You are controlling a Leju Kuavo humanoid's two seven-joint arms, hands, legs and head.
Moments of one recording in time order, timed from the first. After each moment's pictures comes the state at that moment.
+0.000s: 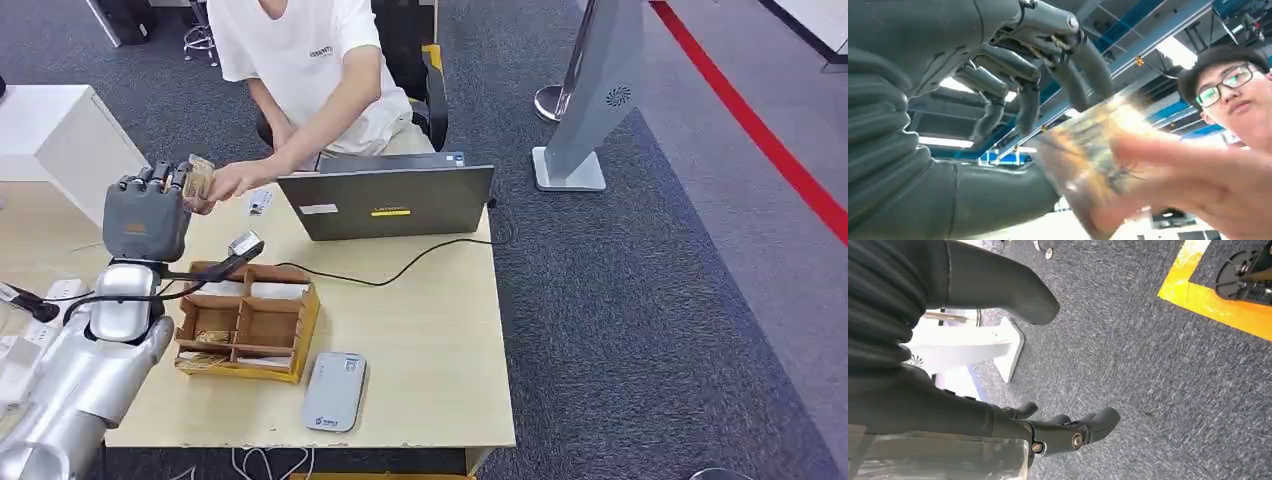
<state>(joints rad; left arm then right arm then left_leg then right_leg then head) -0.70 0.22 -0.41 -0.93 -1.53 0.66 0.26 -0.04 0.19 -0.80 -0.19 1.53 -0.08 0.09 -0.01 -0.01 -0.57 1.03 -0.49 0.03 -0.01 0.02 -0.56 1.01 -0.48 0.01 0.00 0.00</state>
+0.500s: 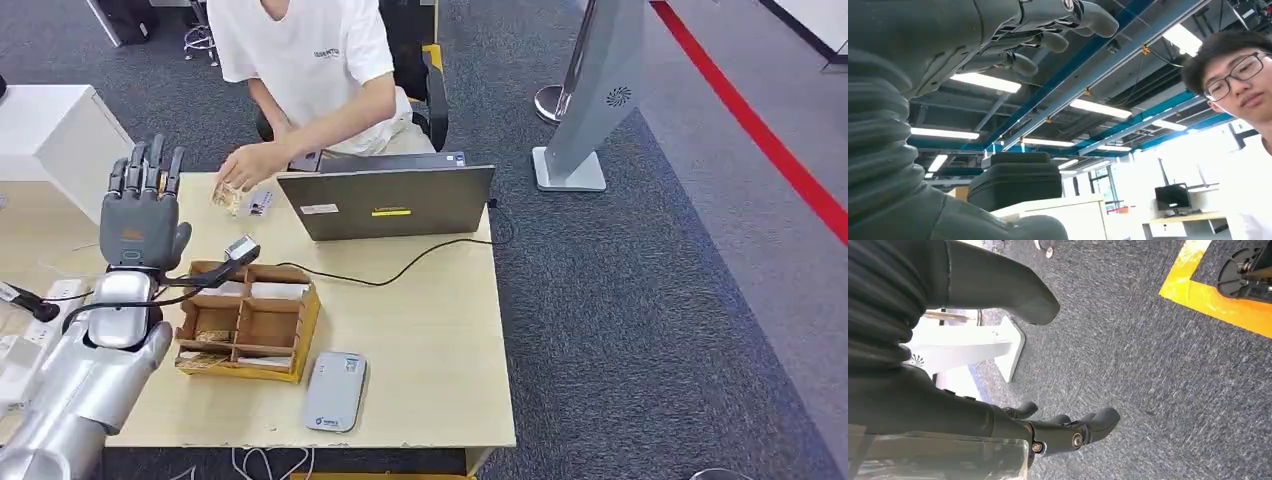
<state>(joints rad) -0.67 0.22 -0.38 -0.92 -1.53 0.66 0.26 -0.04 0.18 -0.80 -0.19 1.53 -0.08 0.09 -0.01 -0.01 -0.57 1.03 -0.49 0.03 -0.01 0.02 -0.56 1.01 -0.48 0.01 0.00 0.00</state>
